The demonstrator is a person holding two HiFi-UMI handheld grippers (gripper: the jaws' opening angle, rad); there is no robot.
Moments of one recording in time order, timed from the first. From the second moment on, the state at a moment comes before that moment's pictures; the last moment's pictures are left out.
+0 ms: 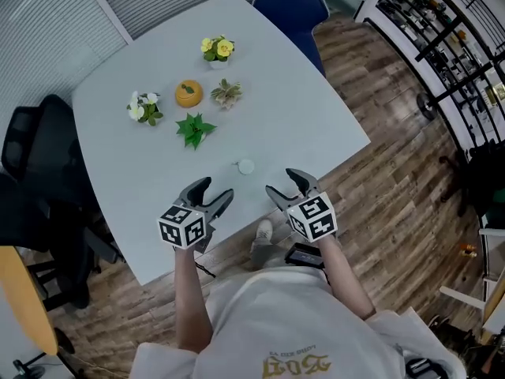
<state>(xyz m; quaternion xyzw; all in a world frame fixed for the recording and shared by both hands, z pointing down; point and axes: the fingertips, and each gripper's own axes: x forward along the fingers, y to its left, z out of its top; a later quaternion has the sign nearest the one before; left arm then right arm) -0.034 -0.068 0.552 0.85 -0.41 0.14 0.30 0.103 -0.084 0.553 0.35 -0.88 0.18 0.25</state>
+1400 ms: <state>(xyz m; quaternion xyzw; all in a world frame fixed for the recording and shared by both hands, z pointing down) -0.048 -0.111 0.625 0.87 -0.29 0.19 0.35 0.029 -0.125 0.639 0.31 -0.86 0.15 0.39</state>
